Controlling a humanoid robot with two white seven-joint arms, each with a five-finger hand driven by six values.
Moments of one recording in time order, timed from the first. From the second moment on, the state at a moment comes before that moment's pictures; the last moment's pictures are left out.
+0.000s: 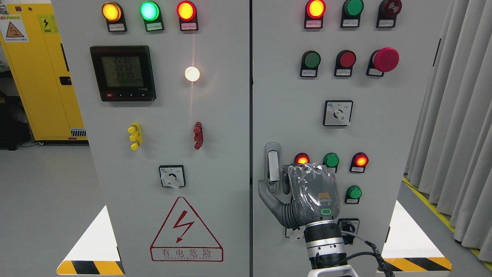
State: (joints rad) left arm -0.04 -0.11 -0.09 -0.04 0.15 -0.05 -0.03; right arm -0.47 0.13 0.26 -1.75 1.37 0.17 -0.04
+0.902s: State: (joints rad) left arm -0.04 -0.11 -0.09 -0.04 0.15 -0.05 -0.03; right arm -0.48 0.13 0.26 -1.74 1.37 0.18 -0.04
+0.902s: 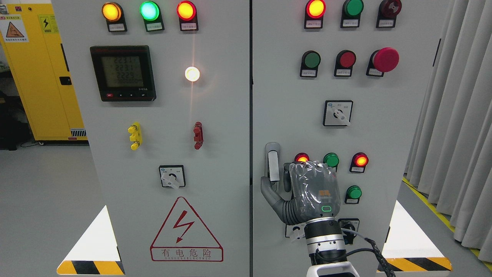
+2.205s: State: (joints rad) left arm -0.04 -0.11 -0.09 -0.04 0.15 -0.05 -0.03; right arm -0.48 0.13 0.26 -1.74 1.37 0.18 -0.04
